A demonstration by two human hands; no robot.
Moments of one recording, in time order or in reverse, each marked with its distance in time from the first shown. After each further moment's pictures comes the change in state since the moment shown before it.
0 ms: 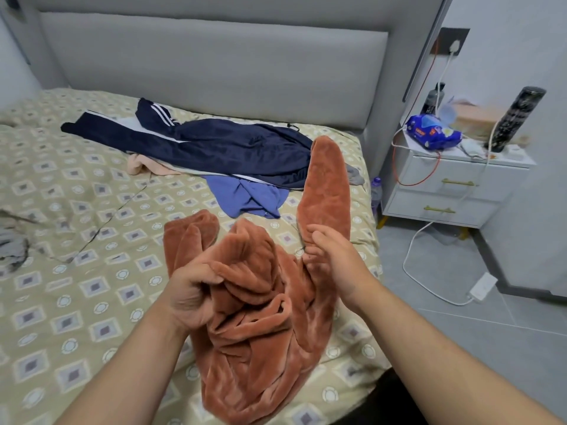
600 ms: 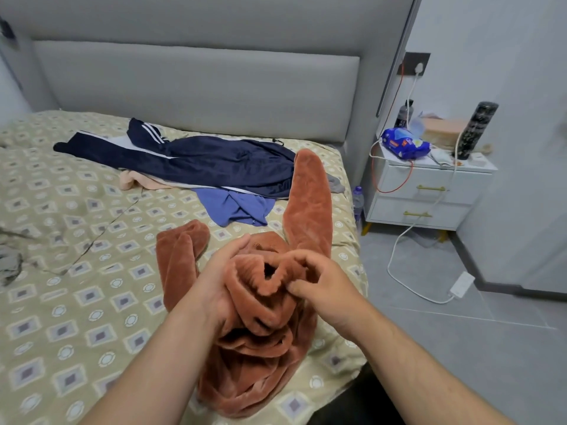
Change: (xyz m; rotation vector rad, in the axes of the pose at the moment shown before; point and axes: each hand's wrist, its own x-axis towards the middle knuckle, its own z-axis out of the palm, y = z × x) left_hand 0.026 -0.013 0.073 0.047 0.404 -0.177; right_hand -0.075 -0.006 -0.003 -0.298 -0.113 -0.209
